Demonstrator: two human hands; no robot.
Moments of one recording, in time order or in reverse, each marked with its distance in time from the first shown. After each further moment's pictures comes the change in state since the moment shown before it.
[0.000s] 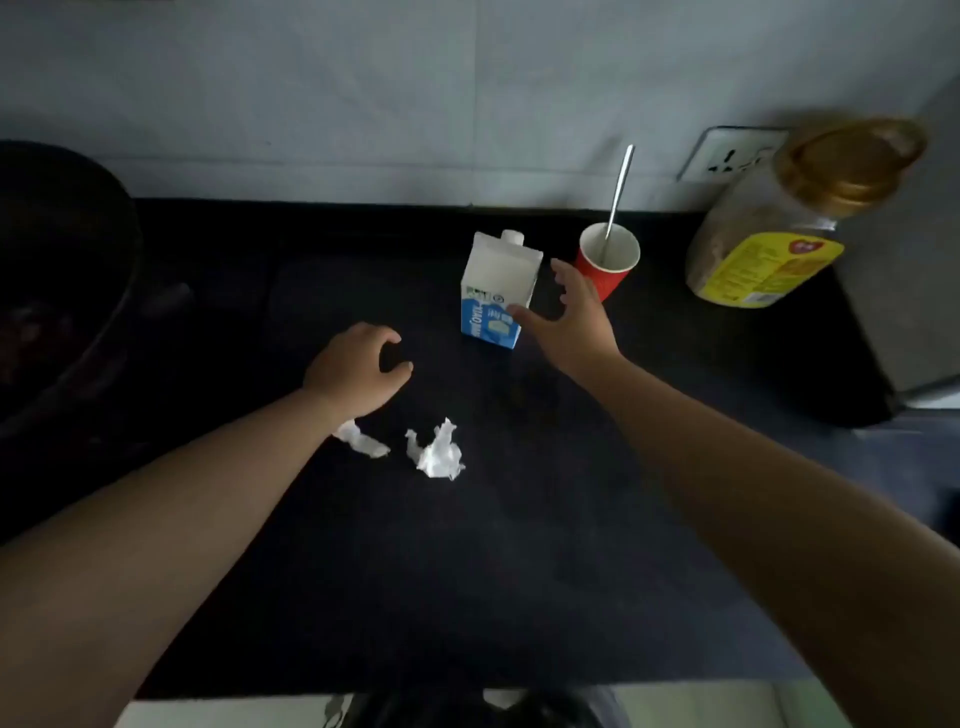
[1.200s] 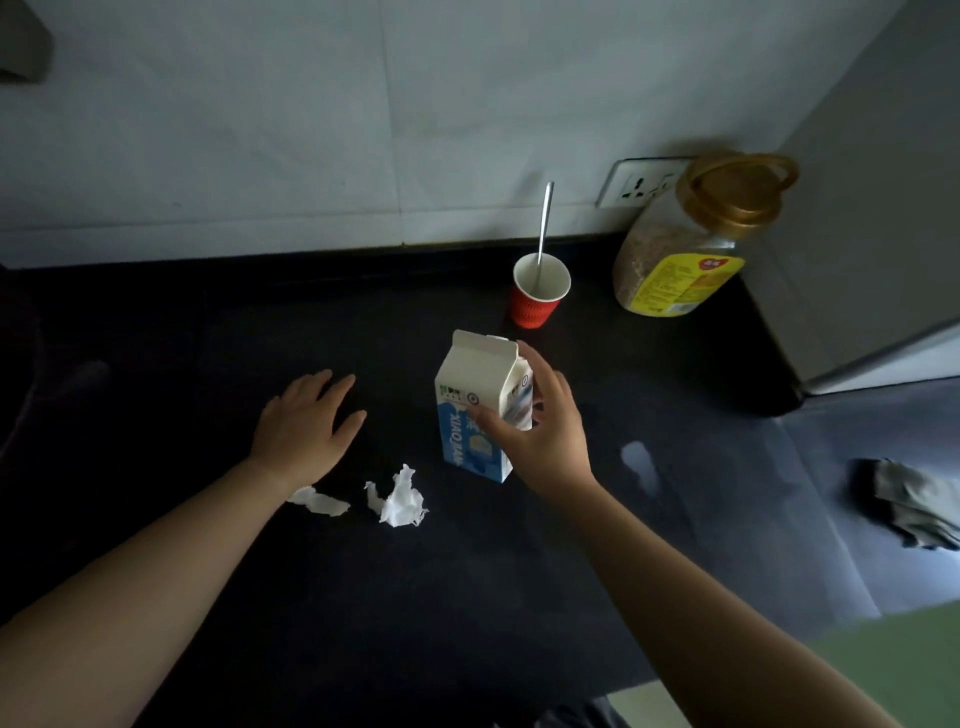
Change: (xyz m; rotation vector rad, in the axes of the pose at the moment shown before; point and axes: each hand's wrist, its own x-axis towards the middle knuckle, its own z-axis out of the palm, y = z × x) left_hand 0.010 -0.012 0.006 0.284 -0.067 0.101; right_hand -0.081 0.001 -0.009 0.178 0.153 0.093
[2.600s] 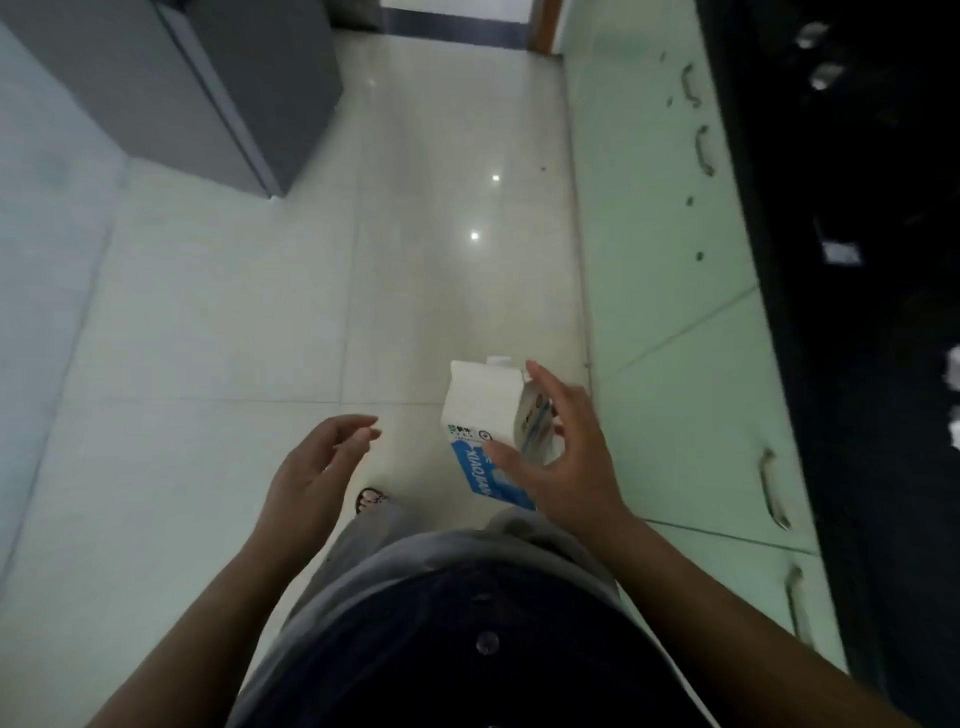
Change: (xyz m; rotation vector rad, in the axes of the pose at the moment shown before) left_hand -0.755 0.351 0.264 -1.335 1.217 -1.490; right_hand -0.532 0.100 -0.047 -0.256 -1.620 -0.919
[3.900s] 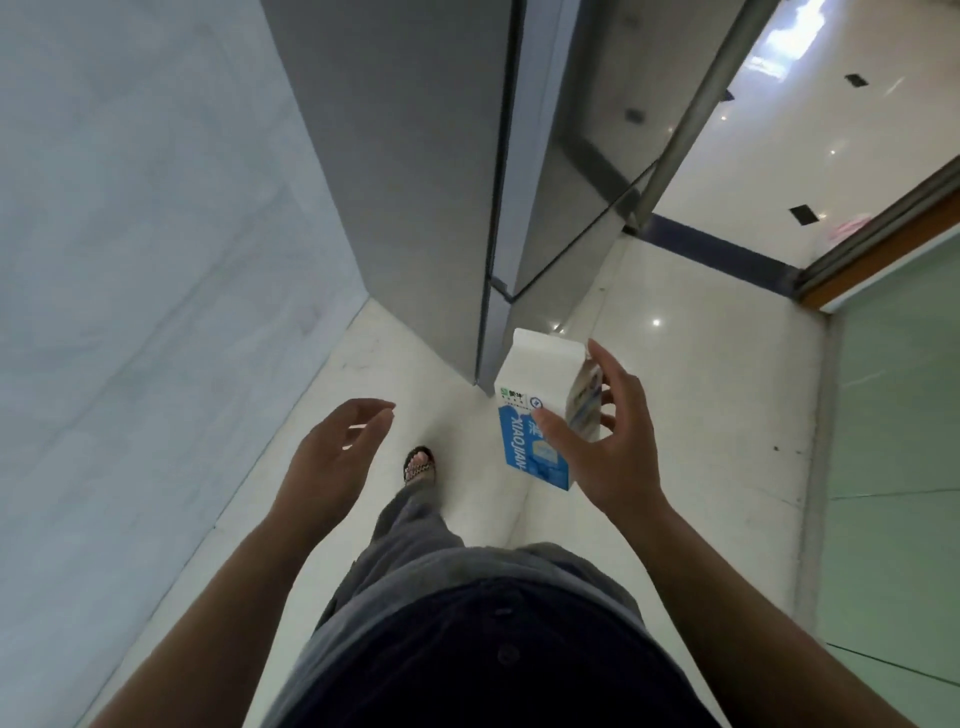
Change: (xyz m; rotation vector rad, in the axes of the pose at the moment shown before) left_hand 0.512 0.076 -0.463 0.024 0.439 -0.092; right_hand 0.645 -0.283 0.337 0.023 -0.134 -0.264
